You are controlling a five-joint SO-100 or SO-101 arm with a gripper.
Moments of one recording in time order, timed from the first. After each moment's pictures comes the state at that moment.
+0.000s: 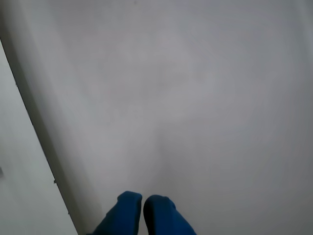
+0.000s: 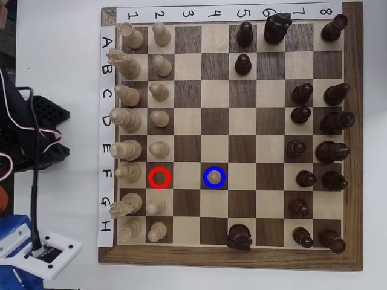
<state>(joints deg) 73.0 170.9 153.5 37.8 29.0</state>
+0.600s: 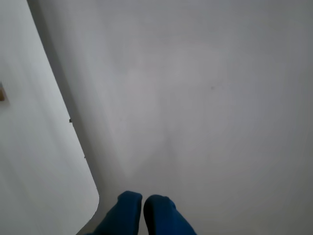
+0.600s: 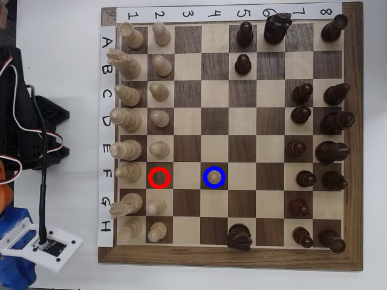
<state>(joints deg) 82.9 182.1 168.1 39.8 18.9</state>
